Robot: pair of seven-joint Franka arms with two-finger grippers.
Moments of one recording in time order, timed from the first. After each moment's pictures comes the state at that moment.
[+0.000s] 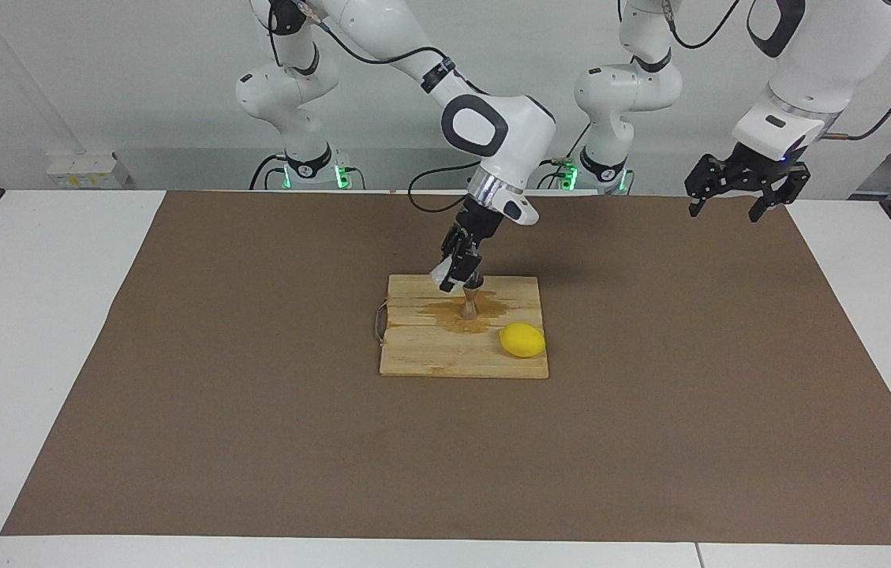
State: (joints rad) left arm 0.01 -0.07 -0.10 -1.66 -0.02 1.59 0.08; right arm 0.68 0.32 0.17 -1.74 -0.79 1.88 -0.44
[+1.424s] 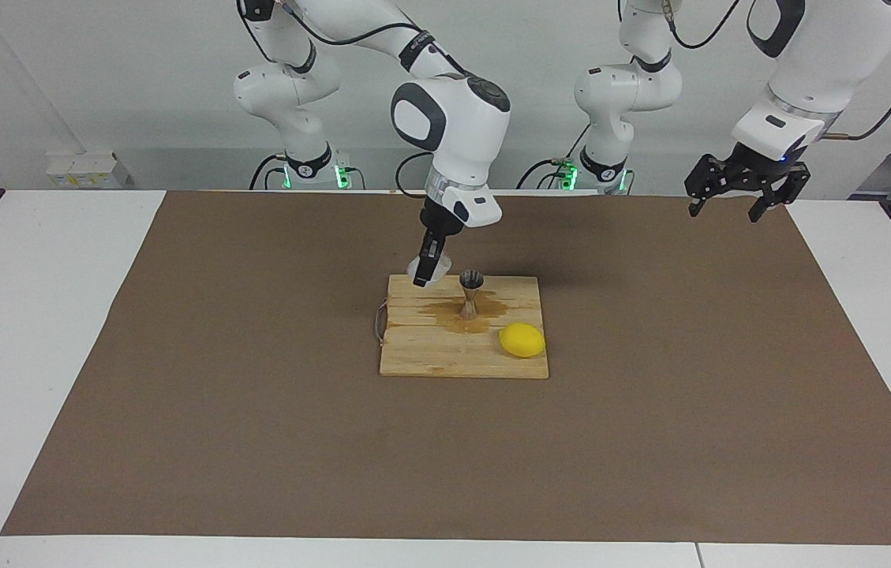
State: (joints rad) left arm 0.01 -0.07 -0.10 -1.66 -0.02 1.59 0.08; right arm 0.49 0.21 0.17 -1.74 -0.39 1.92 -0.59
